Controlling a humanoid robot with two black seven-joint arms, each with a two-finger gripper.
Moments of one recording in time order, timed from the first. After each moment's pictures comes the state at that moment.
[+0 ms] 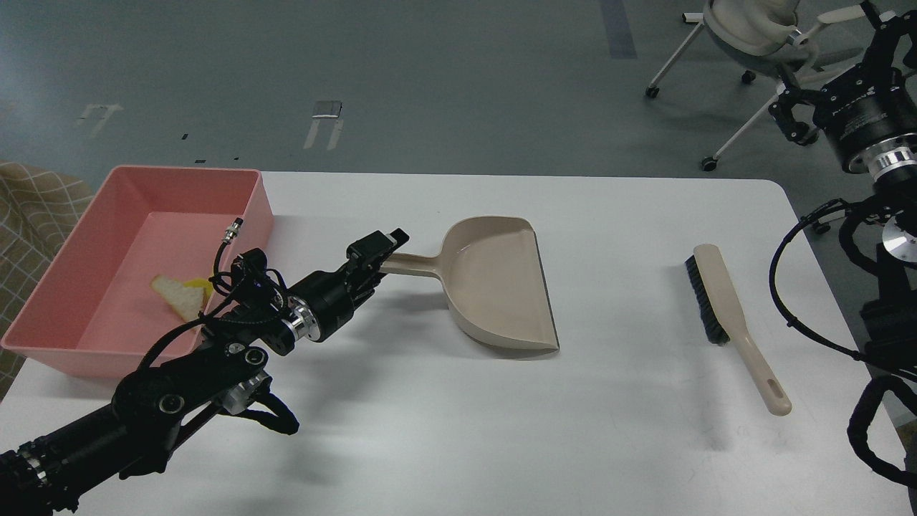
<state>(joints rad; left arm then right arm) -0.44 0.39 -0.61 -1.12 0.93 0.01 -0.29 0.76 -0.21 1.70 0.66 -0.70 0.49 -0.02</state>
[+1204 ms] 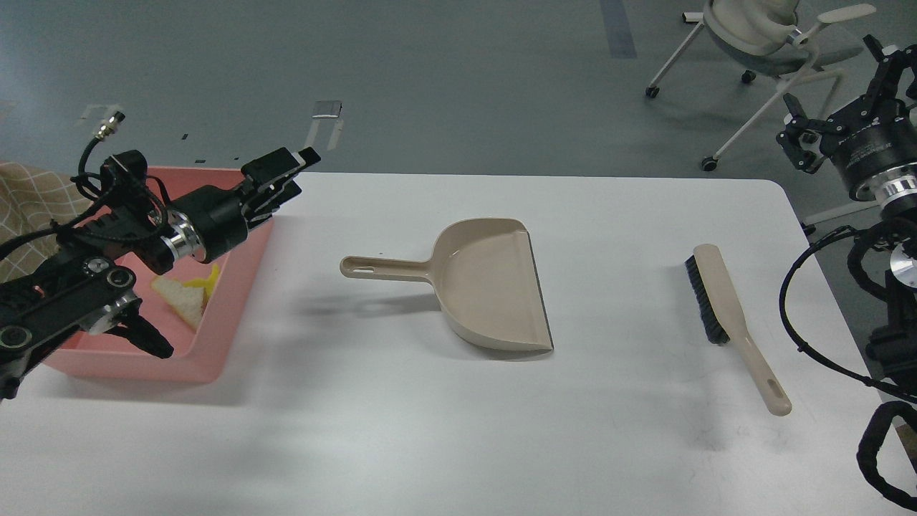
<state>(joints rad) -0.62 0.78 -0.62 -1.25 0.89 -0.11 -0.27 0.68 -0.24 1.69 0.70 -0.70 0.49 -0.02</state>
